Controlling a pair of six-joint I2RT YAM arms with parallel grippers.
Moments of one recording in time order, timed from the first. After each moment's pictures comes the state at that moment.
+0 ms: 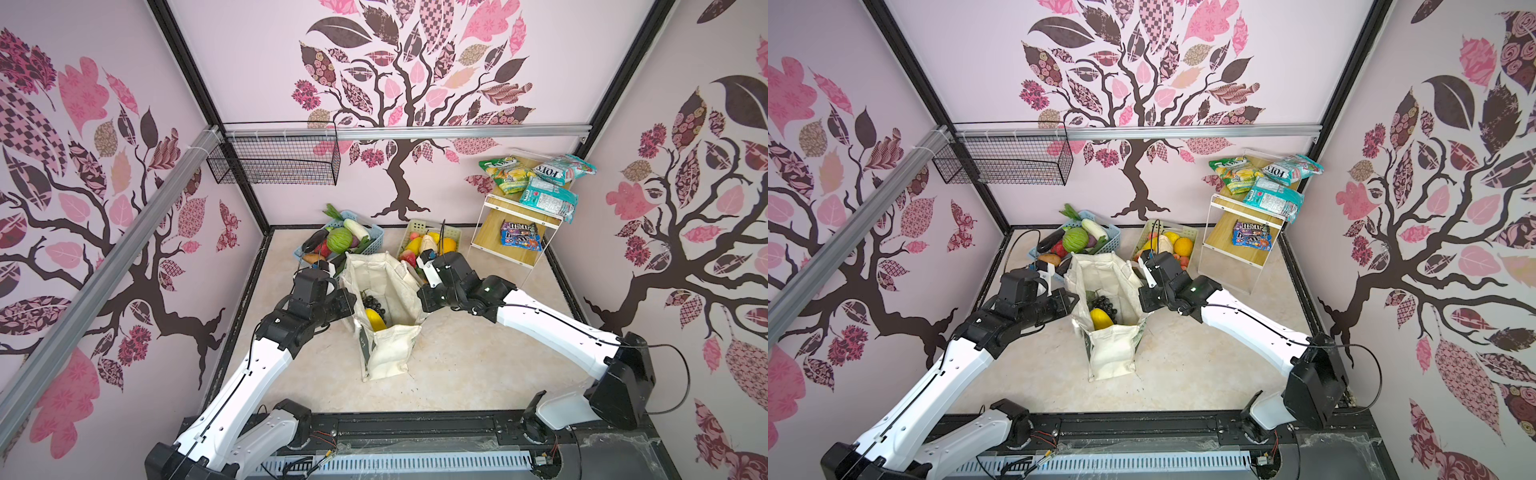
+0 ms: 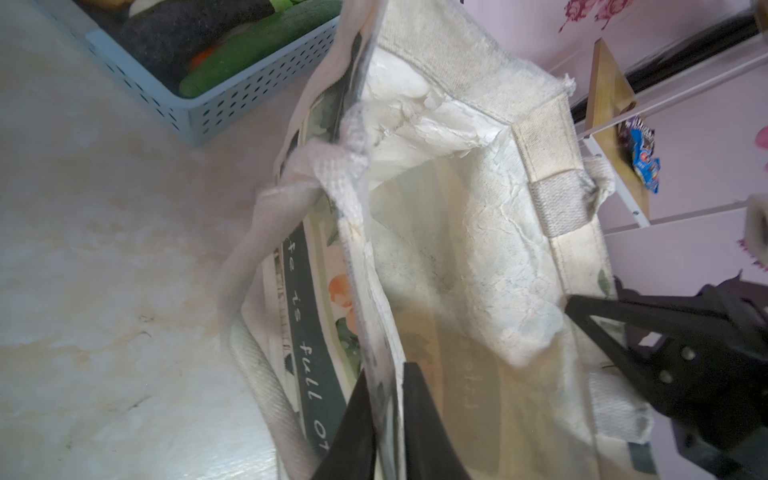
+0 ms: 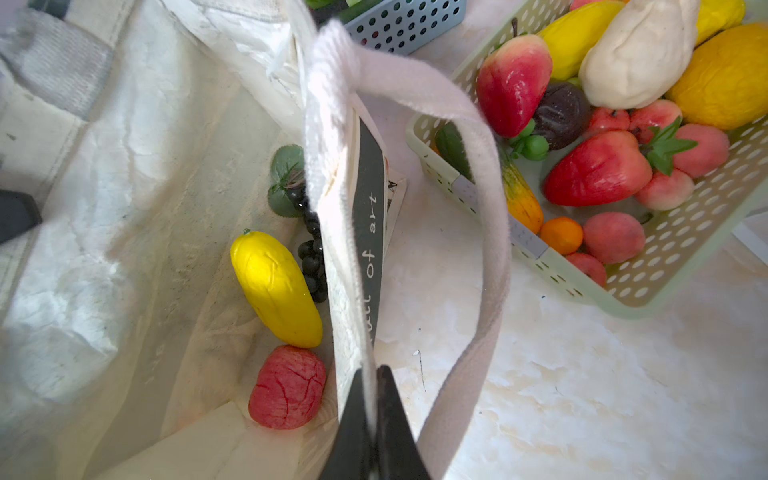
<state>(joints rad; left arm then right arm) -0.39 0.99 0.93 -0.63 0.14 -0.63 0.75 1.44 1.23 -0.56 -0.02 0.33</state>
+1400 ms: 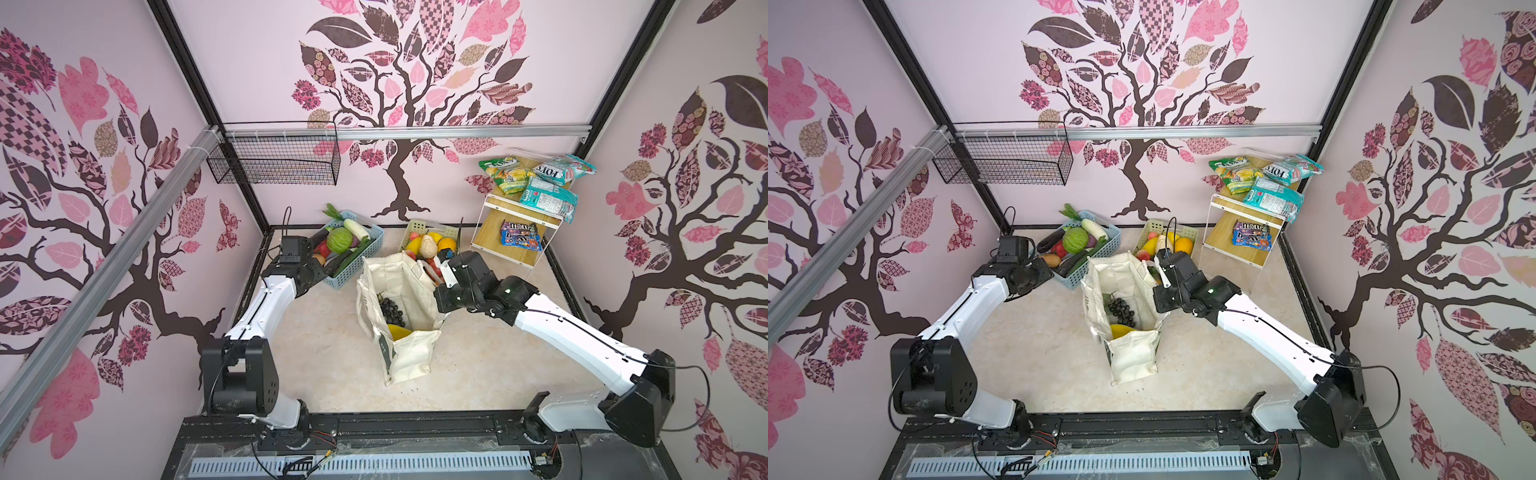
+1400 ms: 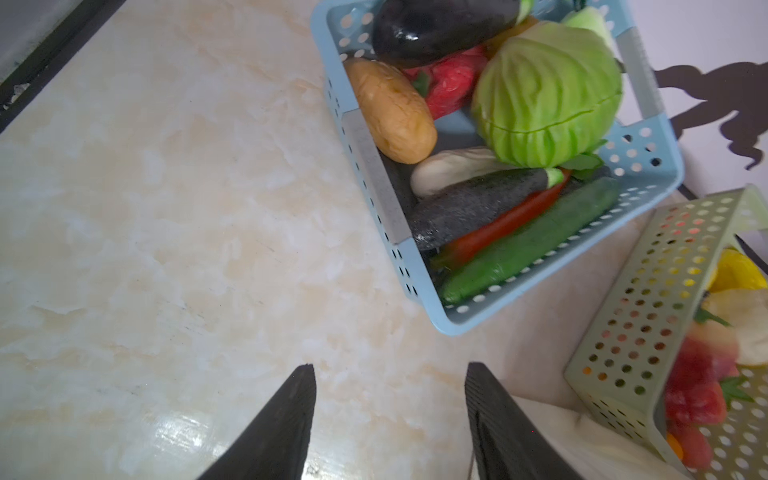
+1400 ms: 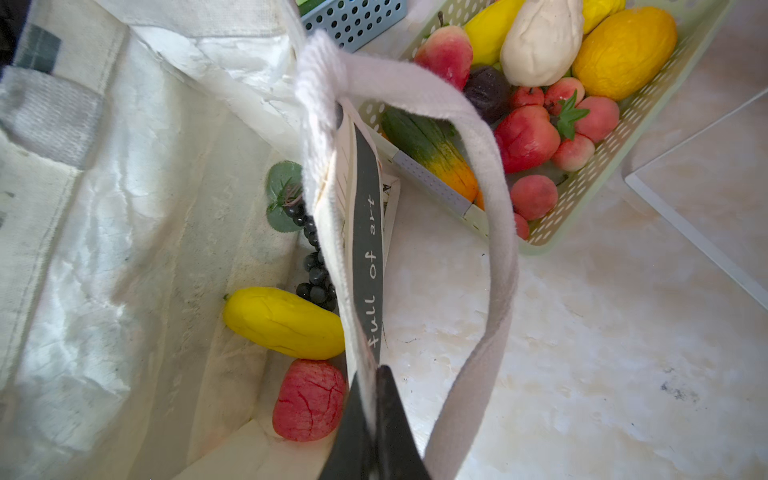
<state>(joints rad) -0.01 1.54 1.18 -0.57 -0.04 -0.58 0.70 1.34 1.23 -0.69 0.03 0.34</state>
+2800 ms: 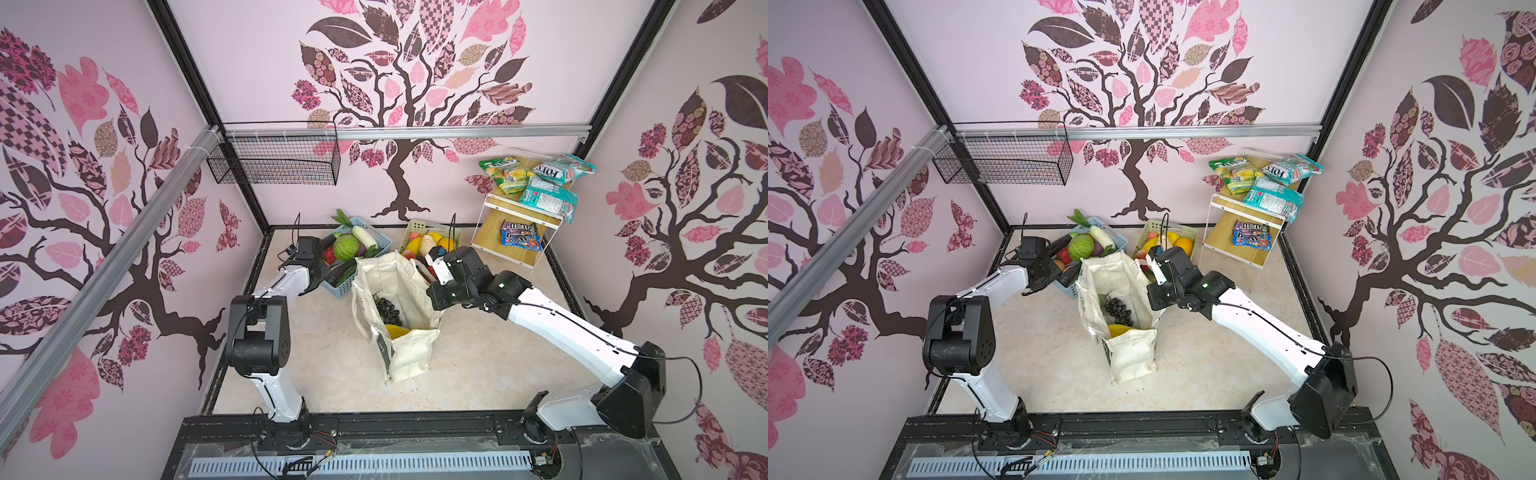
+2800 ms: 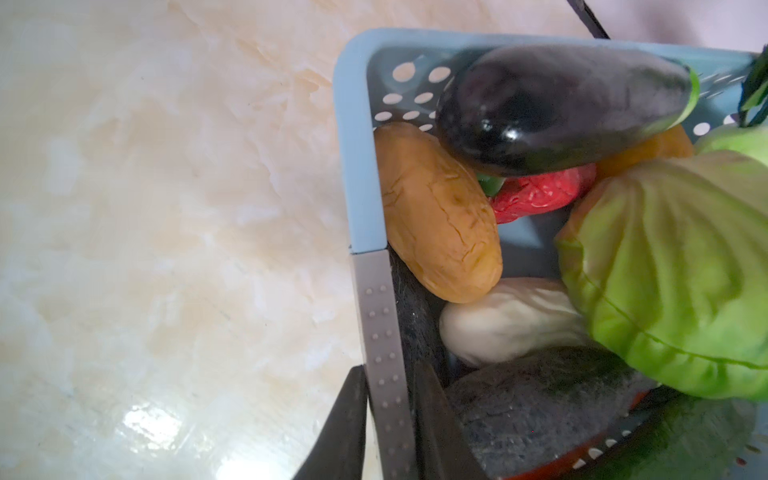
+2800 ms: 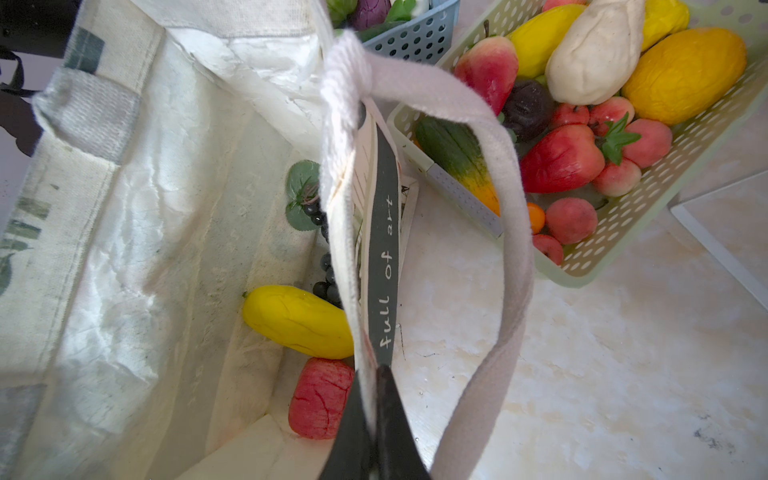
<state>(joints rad) -0.05 1.78 1.22 -0.41 -0.13 -0.74 0.70 1.39 1.28 -0.68 -0.04 0.29</state>
